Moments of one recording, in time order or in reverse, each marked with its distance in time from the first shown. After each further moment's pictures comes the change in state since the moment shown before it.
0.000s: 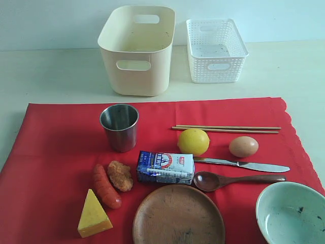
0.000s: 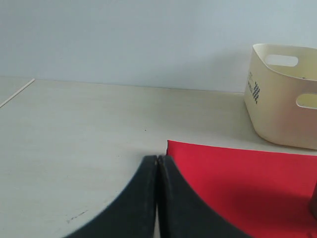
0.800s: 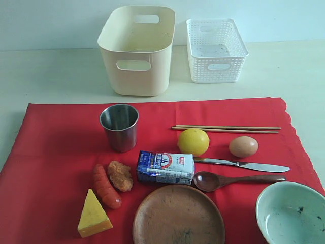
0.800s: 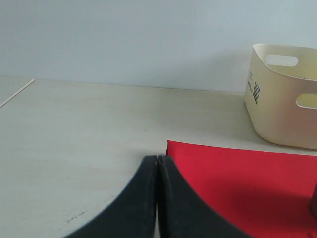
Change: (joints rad) left arm 0.000 0.000 0.000 0.000 0.000 0.000; right arm 0.000 0.000 0.000 -0.037 -0.055 -0.037
